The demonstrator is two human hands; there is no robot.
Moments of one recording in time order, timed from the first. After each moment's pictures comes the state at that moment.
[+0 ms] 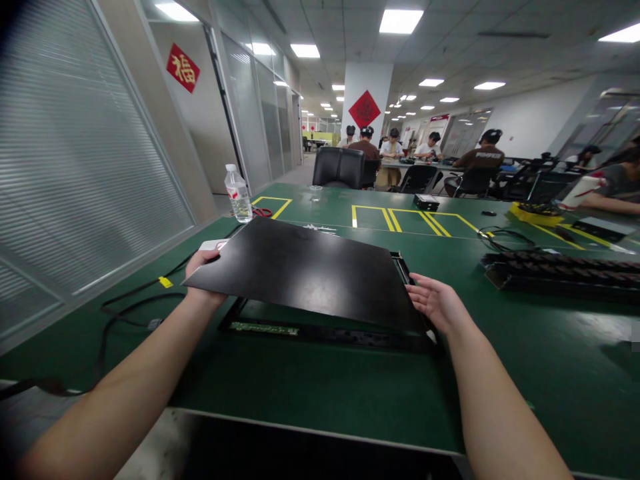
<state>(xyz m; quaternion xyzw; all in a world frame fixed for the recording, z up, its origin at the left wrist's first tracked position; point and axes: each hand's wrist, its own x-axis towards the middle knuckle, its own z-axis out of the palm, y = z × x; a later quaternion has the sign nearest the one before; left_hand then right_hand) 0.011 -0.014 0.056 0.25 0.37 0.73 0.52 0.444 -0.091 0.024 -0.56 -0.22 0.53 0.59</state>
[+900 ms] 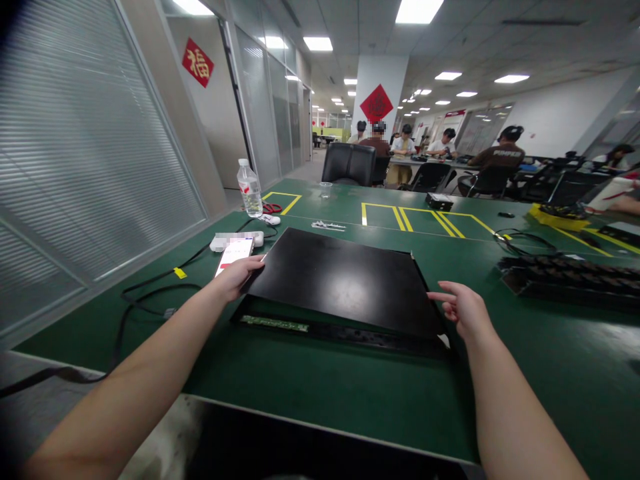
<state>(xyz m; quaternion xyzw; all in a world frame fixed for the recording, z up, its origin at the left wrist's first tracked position) 0.007 -0.006 0.034 0.33 0.49 0.47 0.66 0.467 -0.087 0.004 -0.68 -0.25 0.38 0.58</state>
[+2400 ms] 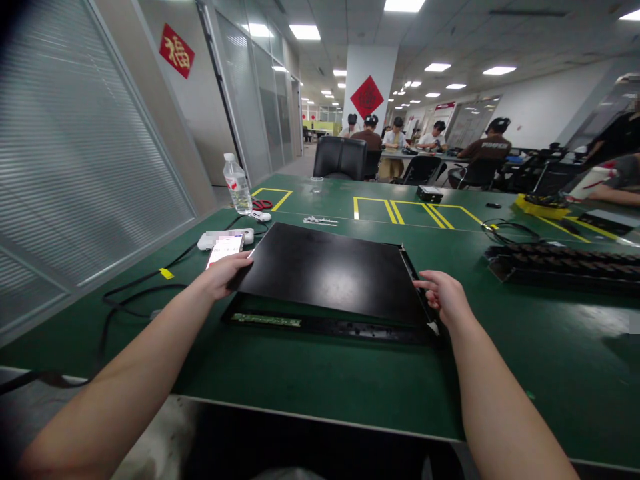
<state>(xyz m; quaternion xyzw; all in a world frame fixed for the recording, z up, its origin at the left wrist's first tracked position) 0.010 -0.009 0.040 0.34 0.54 0.45 0.62 0.454 -0.088 0.007 -0.66 -0.28 0.38 0.58</state>
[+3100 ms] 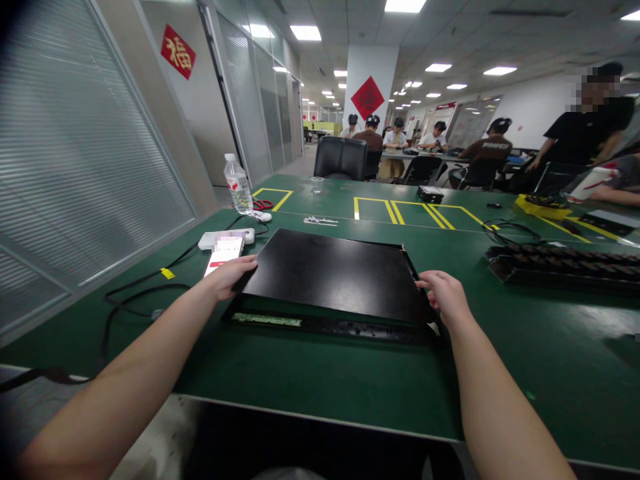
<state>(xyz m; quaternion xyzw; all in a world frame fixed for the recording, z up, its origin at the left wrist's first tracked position) 0.013 -0.011 0.035 0.35 0.57 0.42 0.62 0.456 -0.087 0.000 -0.68 -0.33 0.32 0.57</state>
